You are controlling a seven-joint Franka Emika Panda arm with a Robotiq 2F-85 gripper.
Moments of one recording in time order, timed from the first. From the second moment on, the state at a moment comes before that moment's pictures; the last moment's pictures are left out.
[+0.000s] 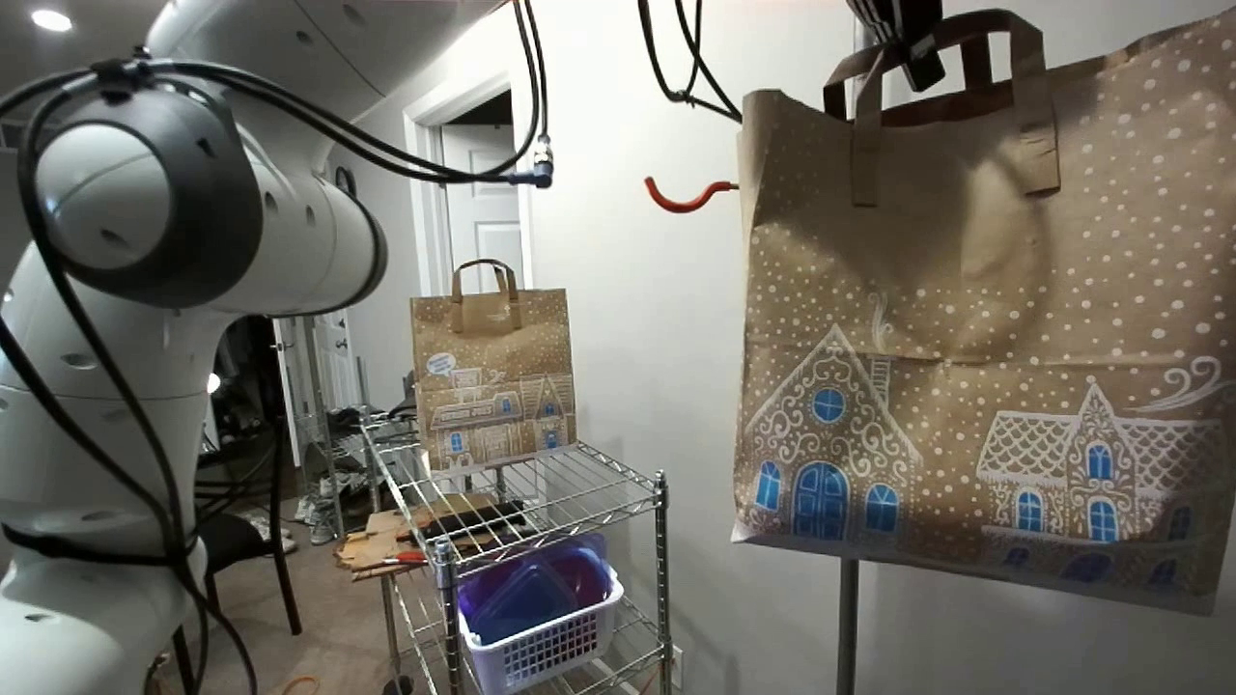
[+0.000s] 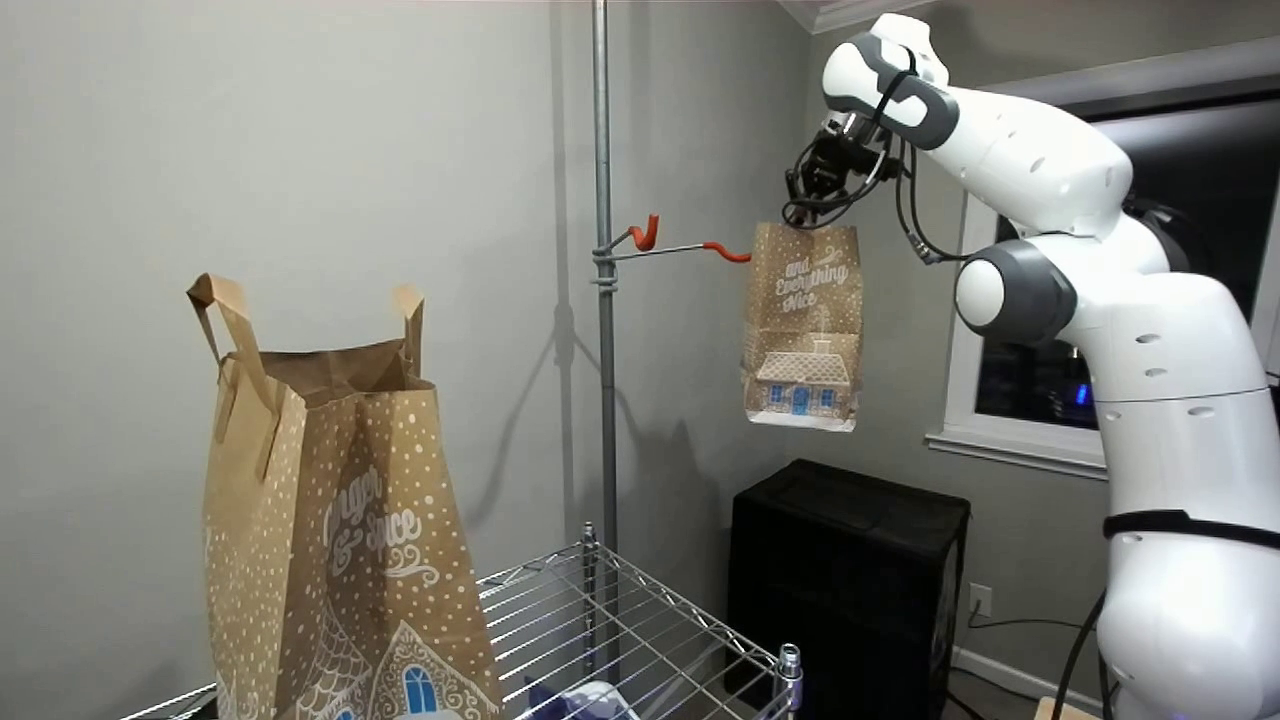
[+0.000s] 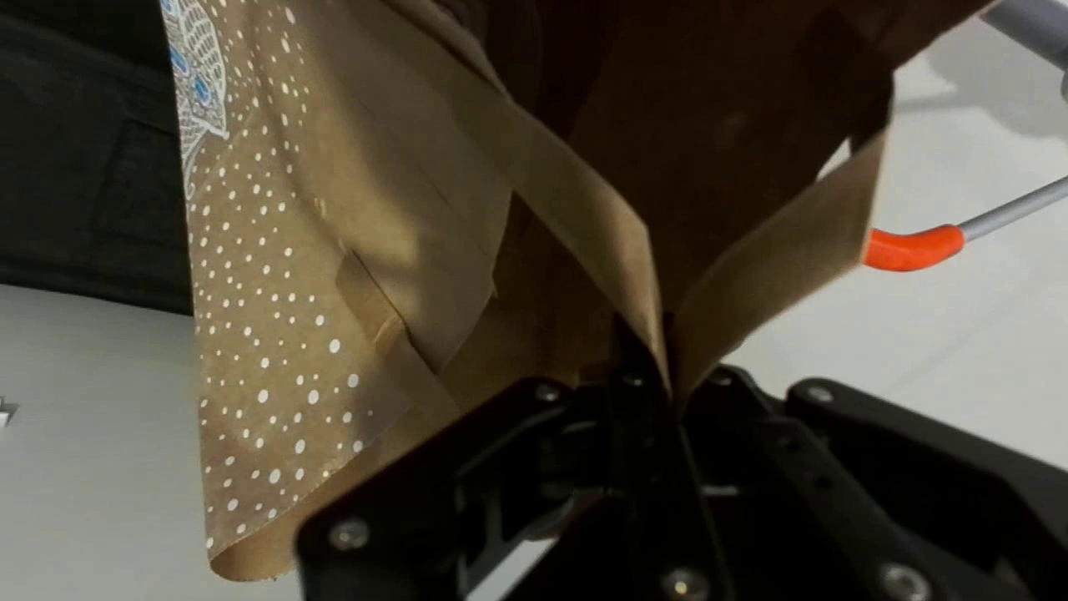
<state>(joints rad) -0.29 0.28 -0.38 -0.72 0.28 1.60 0.37</state>
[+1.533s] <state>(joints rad) -0.28 0.41 -0.38 -0.58 0.28 1.60 0.17</state>
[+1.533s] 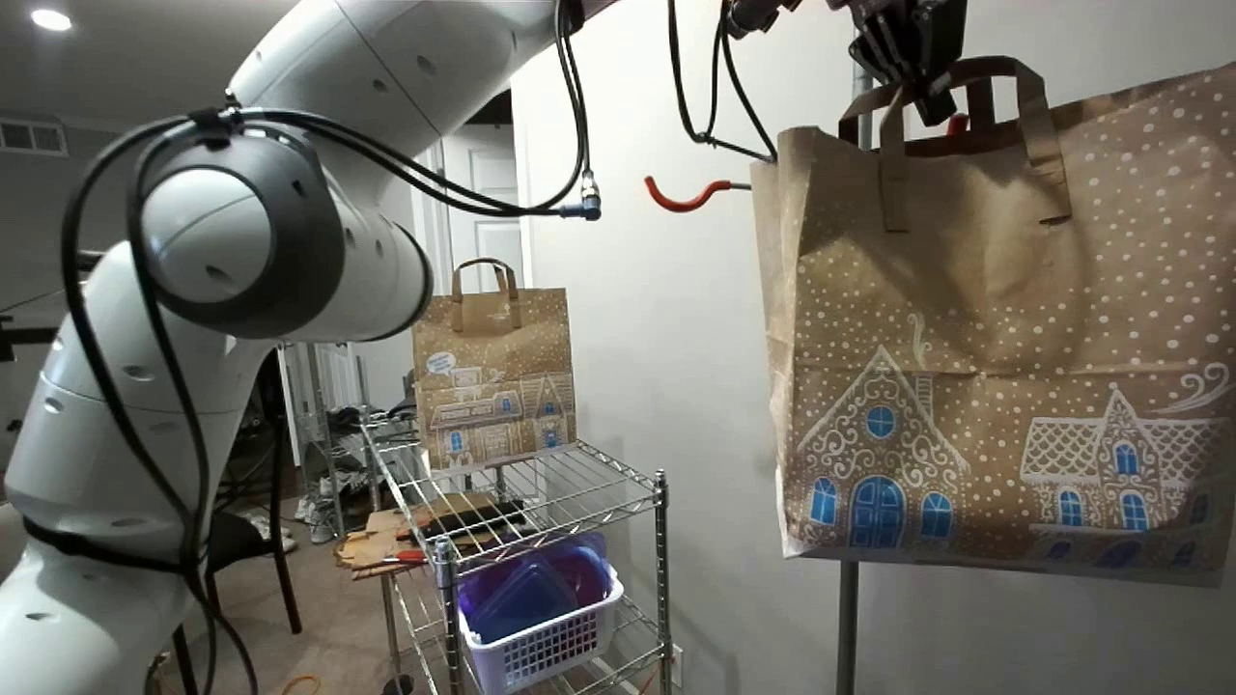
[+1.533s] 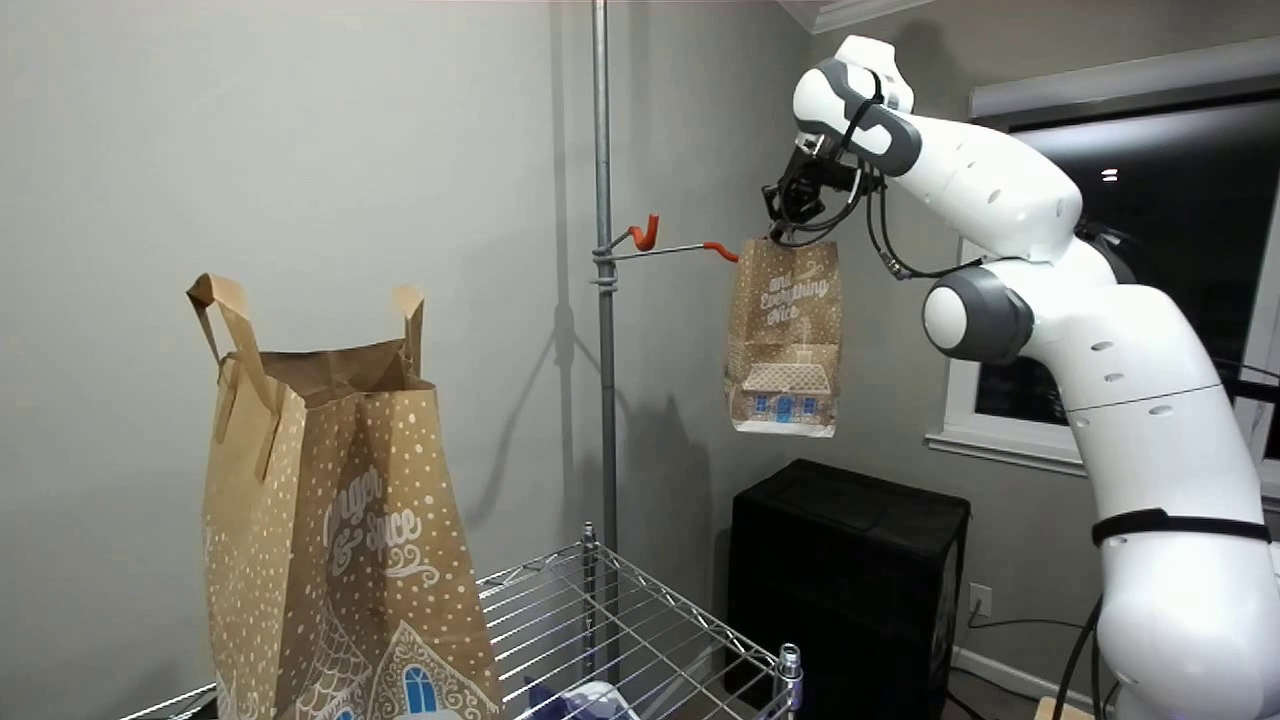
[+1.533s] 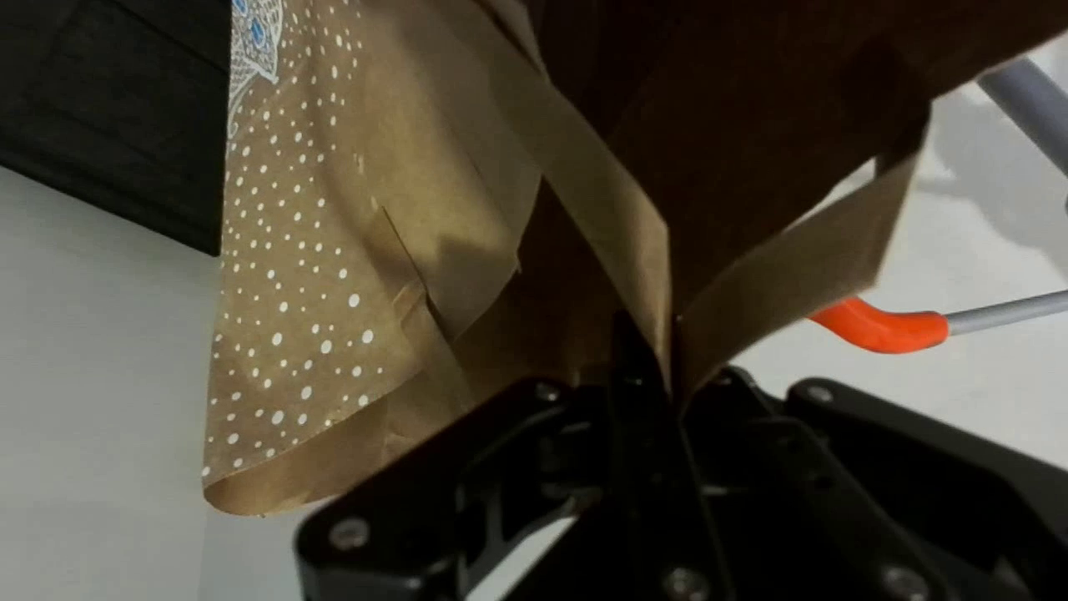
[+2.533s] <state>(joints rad) -0.41 0.53 -0.13 -0.37 0.23 1.57 0.06</state>
